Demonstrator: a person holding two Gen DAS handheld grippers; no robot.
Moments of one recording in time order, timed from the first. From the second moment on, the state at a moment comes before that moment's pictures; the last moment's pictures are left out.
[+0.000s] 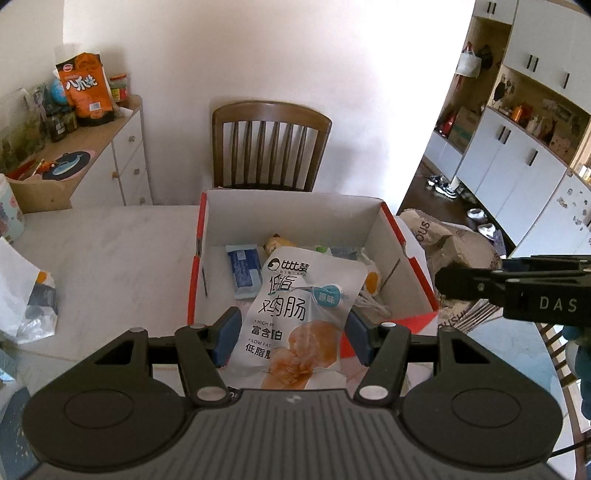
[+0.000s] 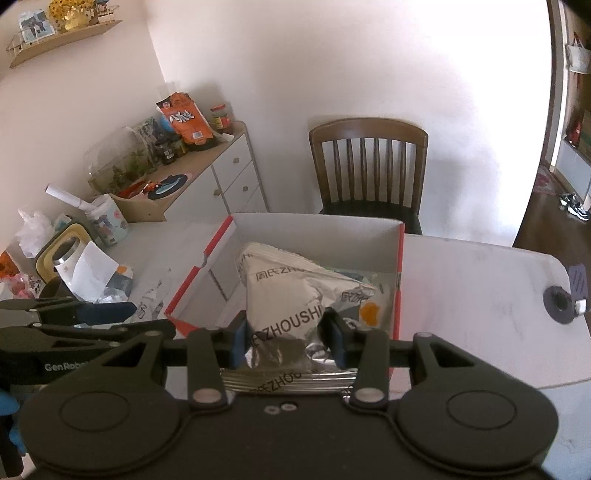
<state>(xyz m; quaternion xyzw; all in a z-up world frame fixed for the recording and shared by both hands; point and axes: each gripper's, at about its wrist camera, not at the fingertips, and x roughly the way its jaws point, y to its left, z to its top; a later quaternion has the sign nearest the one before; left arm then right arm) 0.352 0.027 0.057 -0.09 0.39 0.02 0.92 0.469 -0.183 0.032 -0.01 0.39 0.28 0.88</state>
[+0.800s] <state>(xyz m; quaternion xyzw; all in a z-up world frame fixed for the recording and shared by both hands) 0.445 0.035 0.016 -0.05 0.42 0.05 0.90 0.540 -0.145 -0.021 -0.07 0.42 0.29 0.86</state>
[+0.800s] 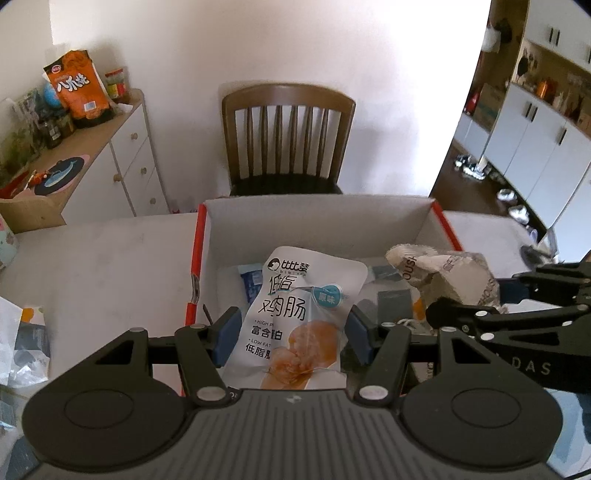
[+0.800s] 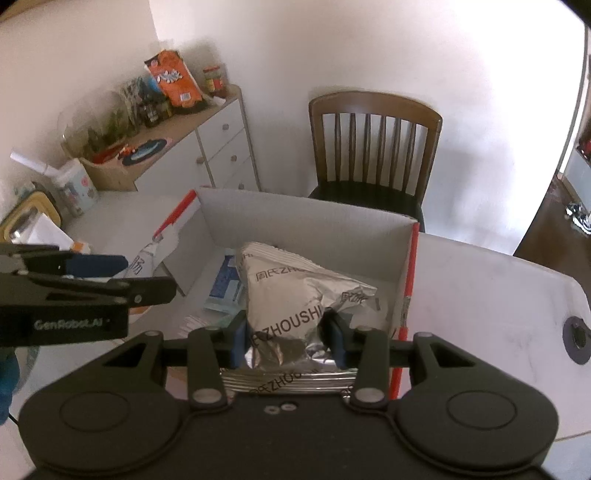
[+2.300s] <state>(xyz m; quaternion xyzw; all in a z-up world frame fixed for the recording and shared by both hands) 0.492 0.023 -0.058 0.06 0.50 0.07 0.86 0.563 -0.116 -0.098 -0.18 0.44 0.28 0.84</state>
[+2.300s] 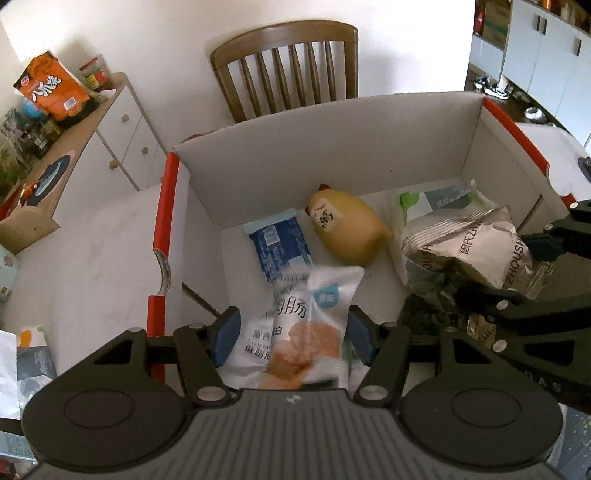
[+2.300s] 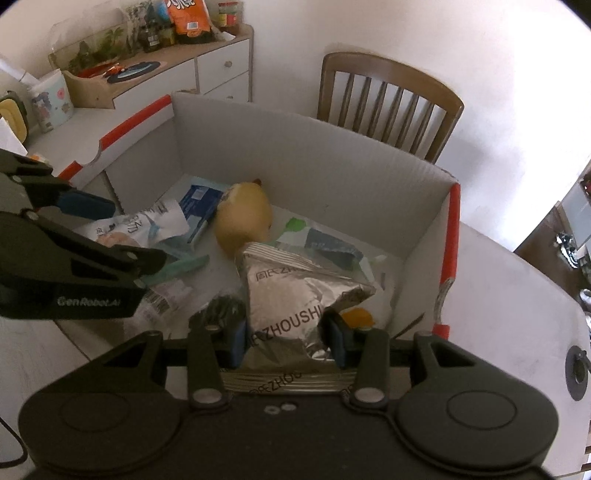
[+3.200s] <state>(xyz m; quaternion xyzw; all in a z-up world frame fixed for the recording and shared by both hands) 0.460 0.013 -0.014 0.02 0.46 0.04 0.89 0.542 -0.148 -0.050 -0.17 0.41 0.29 0.85</state>
